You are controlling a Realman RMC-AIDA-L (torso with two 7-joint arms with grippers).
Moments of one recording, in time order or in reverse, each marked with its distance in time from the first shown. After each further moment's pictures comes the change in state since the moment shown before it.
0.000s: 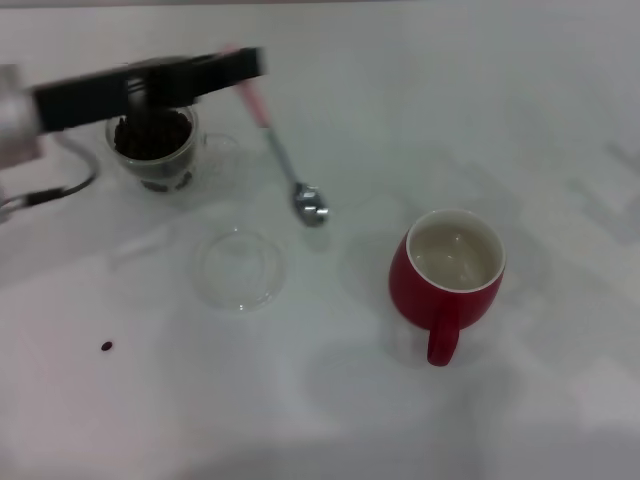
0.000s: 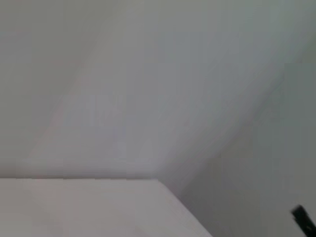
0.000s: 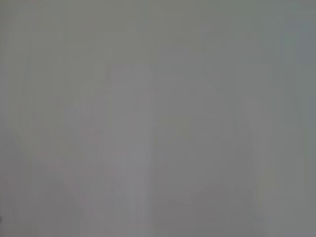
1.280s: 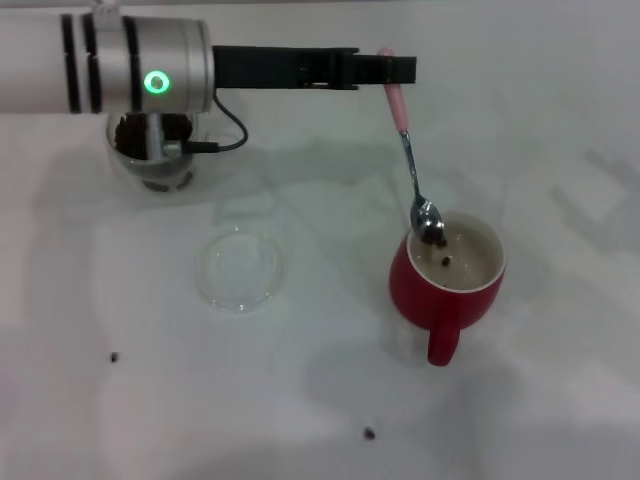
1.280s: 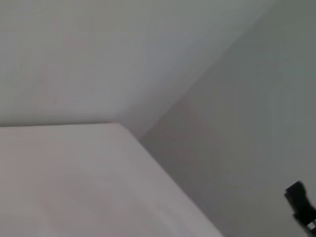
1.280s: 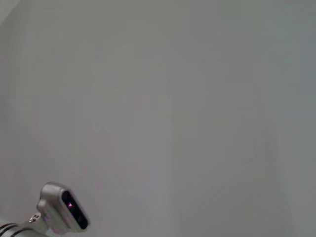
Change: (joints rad) left arm -0.471 -0.018 -0.082 -0.516 0.121 -0.035 0.076; right arm 0.012 0.017 -0.005 -0.003 -0.046 -0.012 -0.009
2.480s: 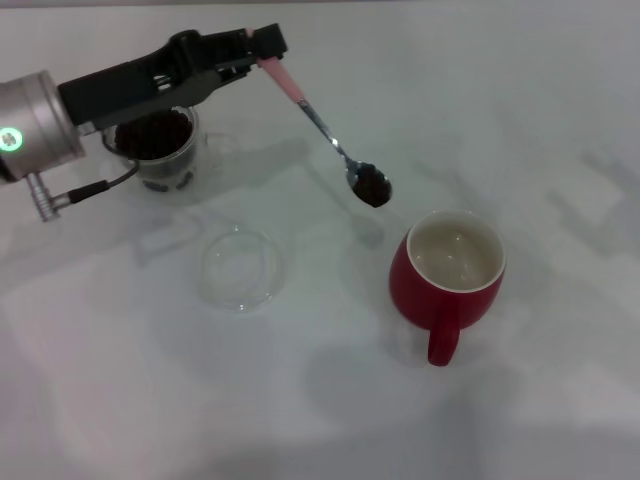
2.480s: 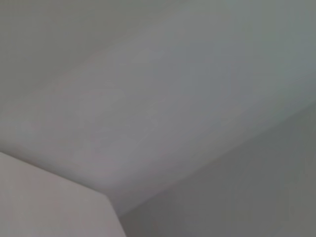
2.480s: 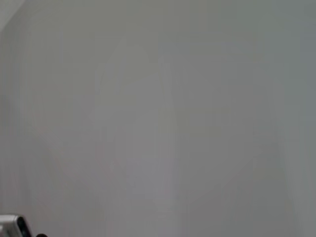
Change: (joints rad) left arm 0.228 0.042 -0.168 -0.063 -0.160 0.183 -0.014; right arm -0.004 0.002 -0.006 -0.008 -0.002 -0.006 0.000
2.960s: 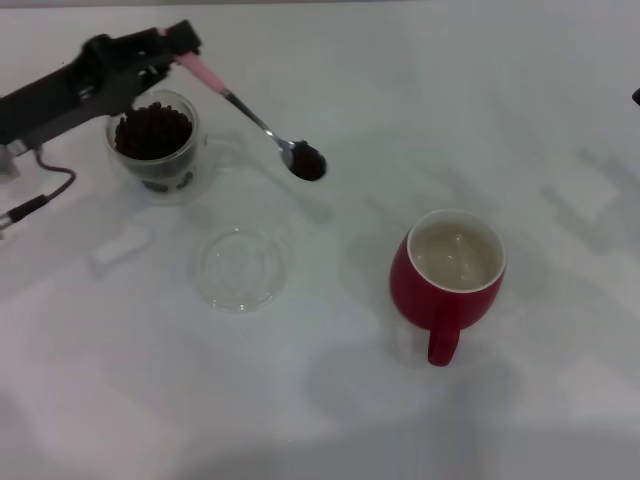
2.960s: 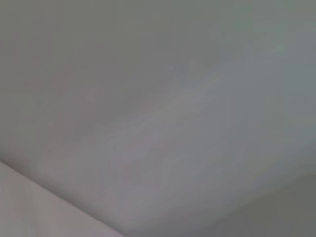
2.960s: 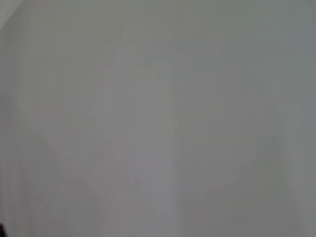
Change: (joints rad) left arm 0.104 0.024 -0.085 0.001 -0.026 0.005 0.004; right arm 0.013 0.000 0.000 0.000 -0.005 0.018 0.000
